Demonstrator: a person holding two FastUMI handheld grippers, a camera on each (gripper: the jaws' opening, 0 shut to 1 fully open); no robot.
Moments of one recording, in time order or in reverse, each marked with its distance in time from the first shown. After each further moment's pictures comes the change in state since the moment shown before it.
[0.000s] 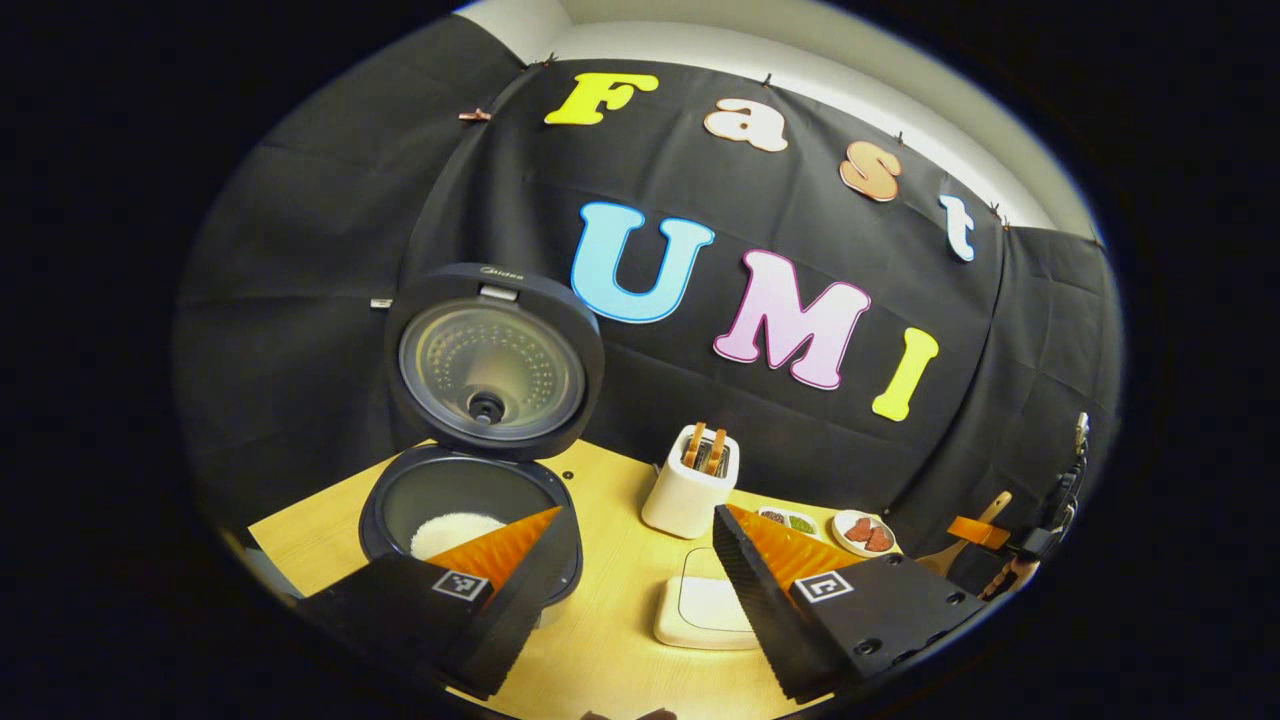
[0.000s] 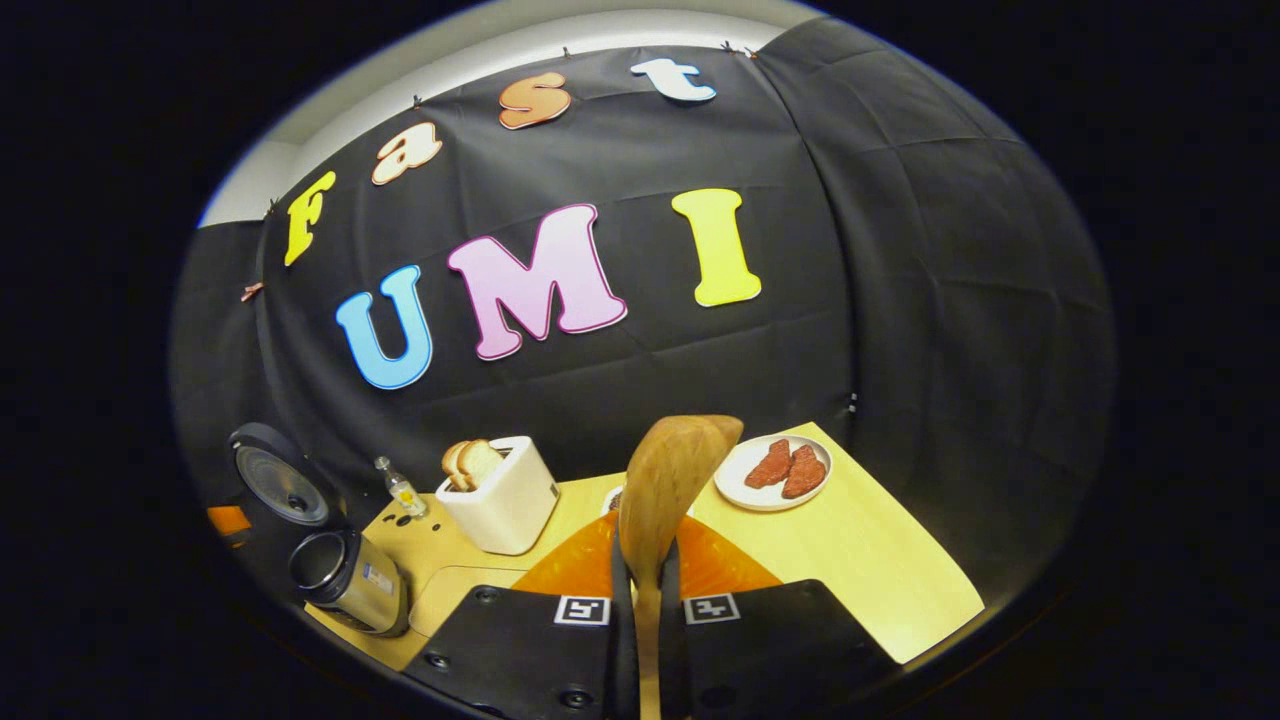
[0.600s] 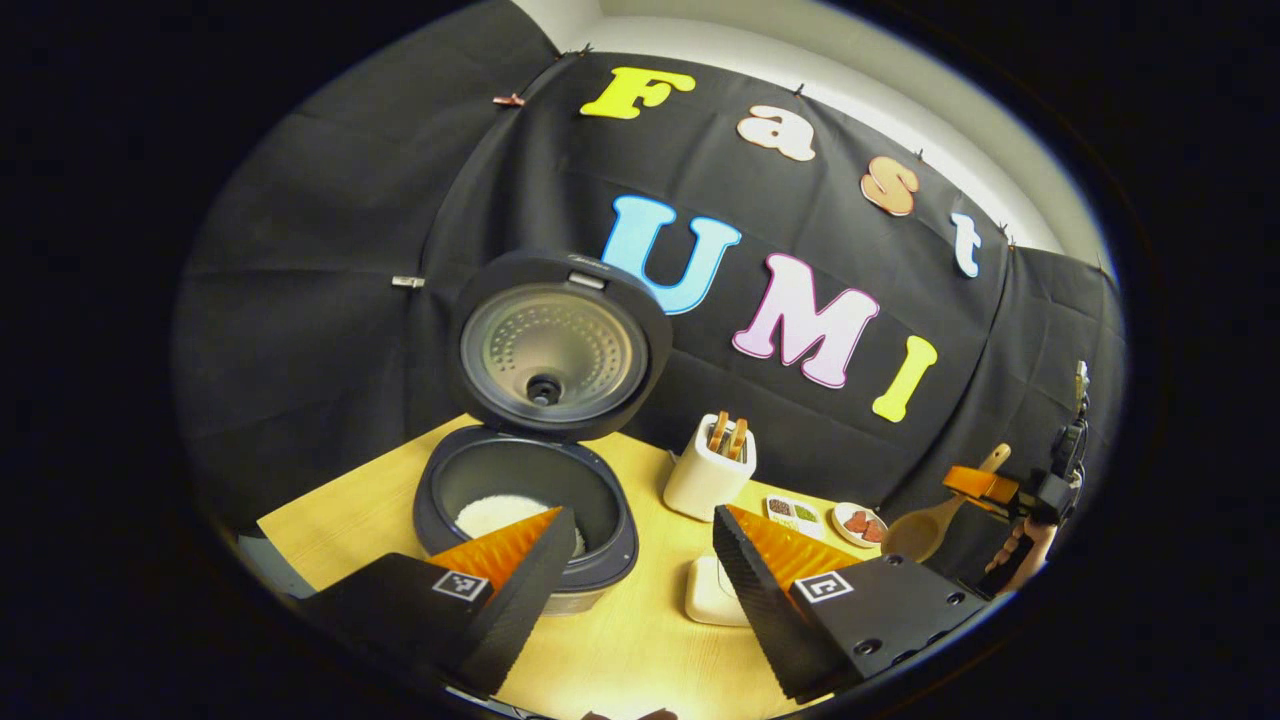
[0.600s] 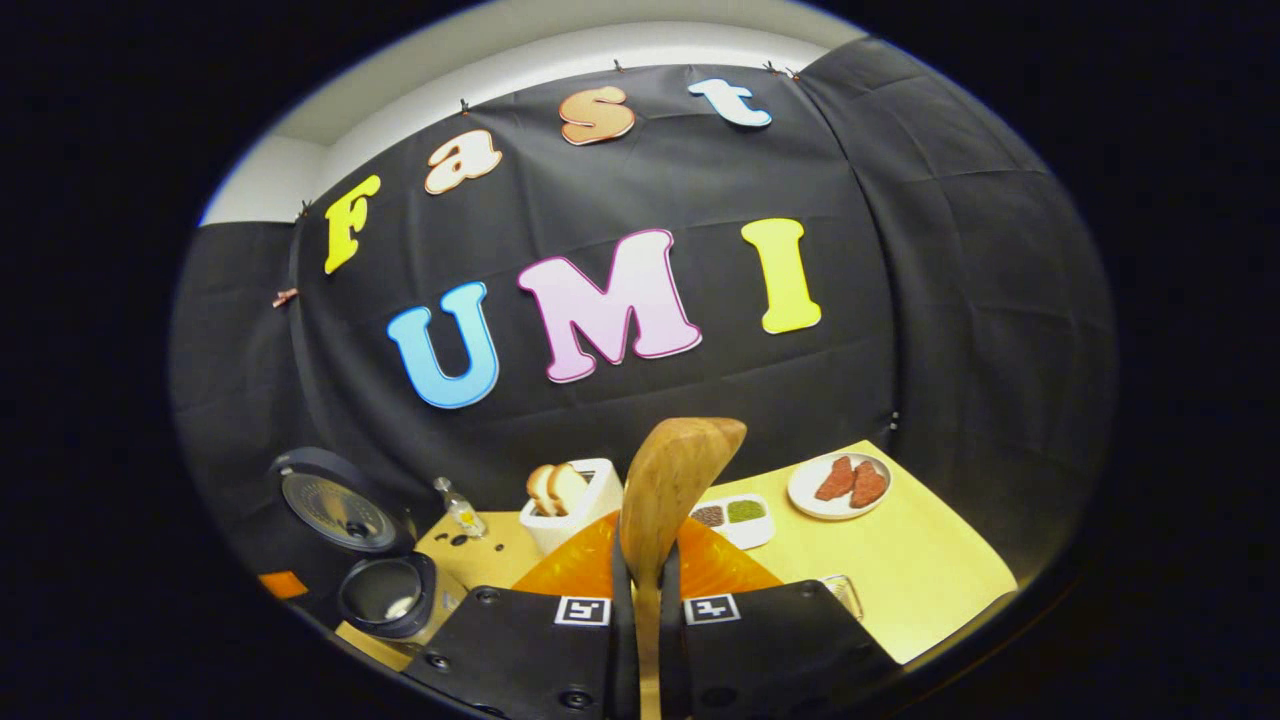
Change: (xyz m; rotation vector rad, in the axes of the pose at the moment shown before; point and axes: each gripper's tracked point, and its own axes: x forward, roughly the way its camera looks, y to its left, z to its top) left arm -0.027 0.065 -0.014 -0.054 0.049 -0.031; right arm -0.040 0.122 0.019 -0.031 -0.067 0.059
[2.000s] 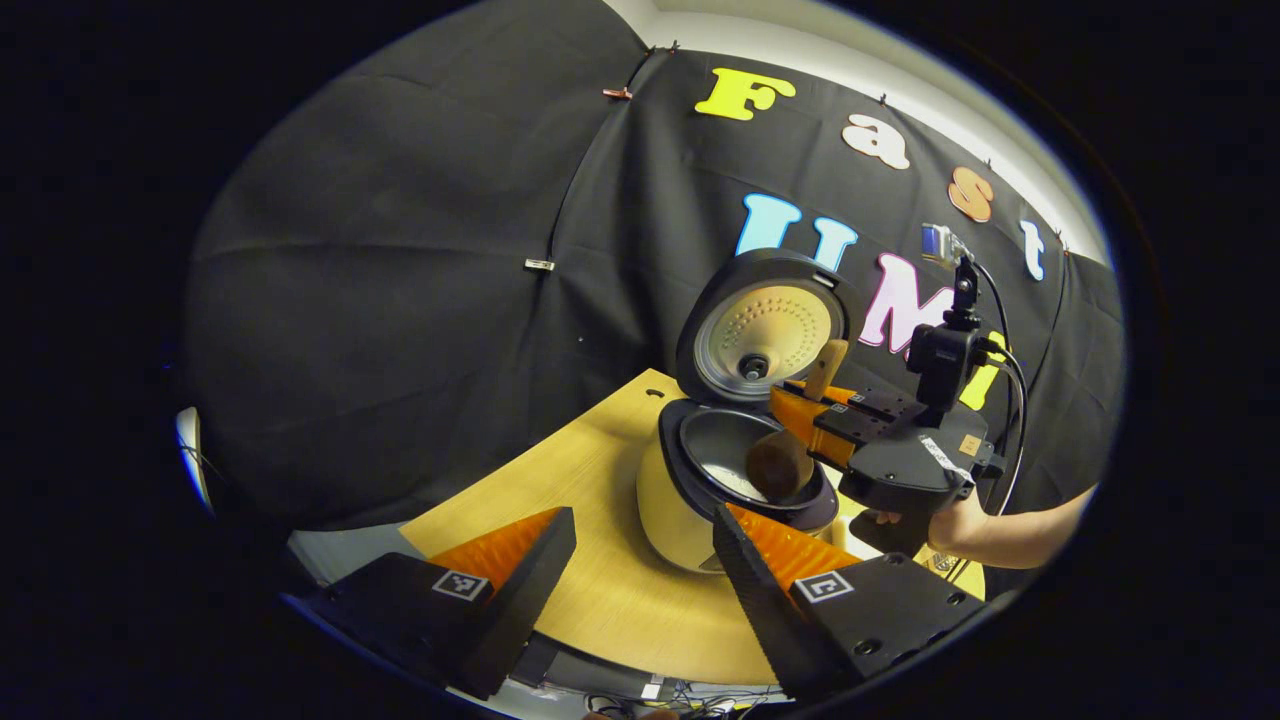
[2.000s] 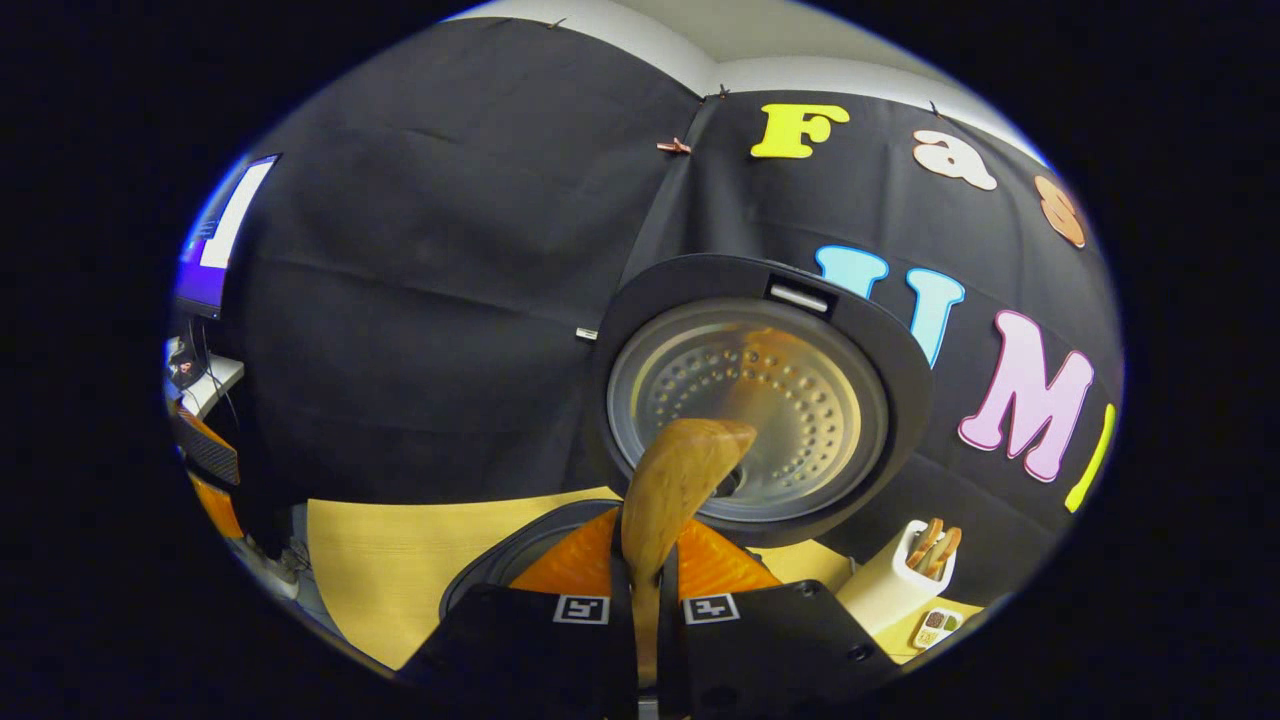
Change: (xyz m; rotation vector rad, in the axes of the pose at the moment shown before) left arm -0.112 0.222 -0.022 -0.032 0.065 0.223; right arm 0.000 0.465 -0.207 -0.612 0.020 0.740
